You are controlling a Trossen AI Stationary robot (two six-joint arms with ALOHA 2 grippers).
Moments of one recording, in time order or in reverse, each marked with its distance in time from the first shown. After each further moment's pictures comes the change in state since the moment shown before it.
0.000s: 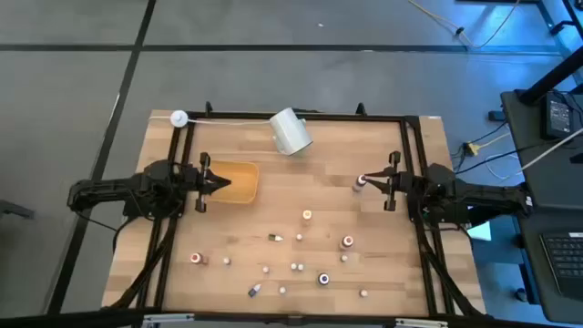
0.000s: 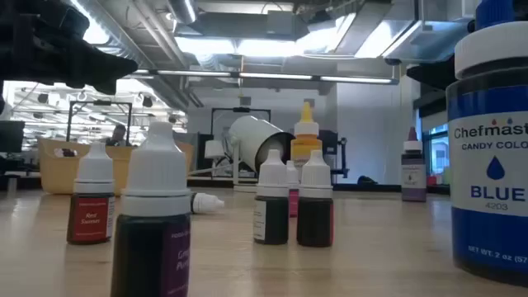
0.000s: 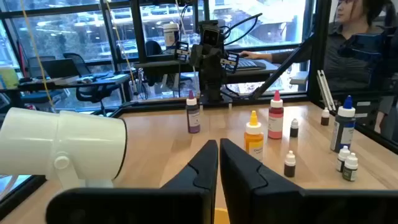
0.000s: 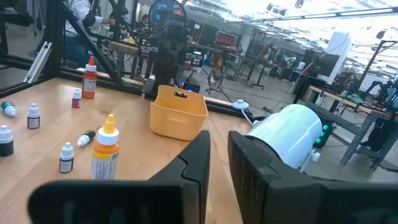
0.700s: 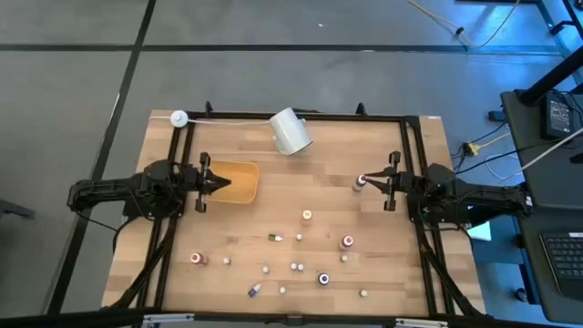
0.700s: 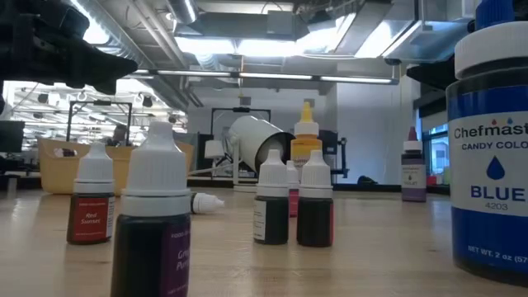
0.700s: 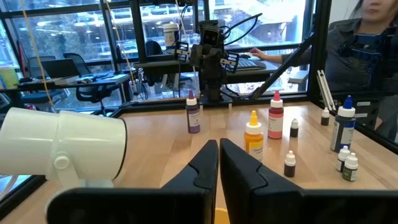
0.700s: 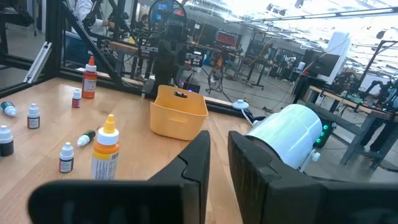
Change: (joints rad) left arm 0.000 0.000 0.000 0.000 0.000 0.000; right arm 0.000 0.000 0.000 0.000 0.000 0.000
